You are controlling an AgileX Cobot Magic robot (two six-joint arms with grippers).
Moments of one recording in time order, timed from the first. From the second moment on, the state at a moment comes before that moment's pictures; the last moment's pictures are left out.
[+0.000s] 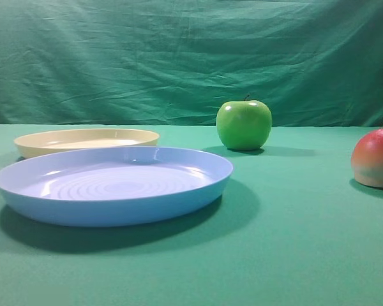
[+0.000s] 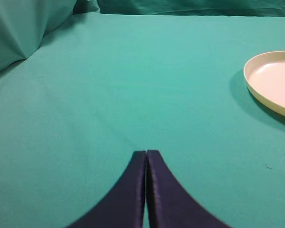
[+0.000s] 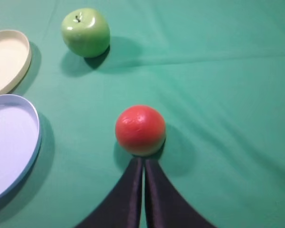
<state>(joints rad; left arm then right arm) 0.06 -0.02 0.01 0.32 0.38 -0.33 -0.01 0.59 -0.45 0.44 0.74 -0.33</state>
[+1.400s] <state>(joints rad) 0.06 -0.02 0.01 0.32 0.38 -0.33 0.31 1.41 -0.80 0.12 0.73 -0.23</state>
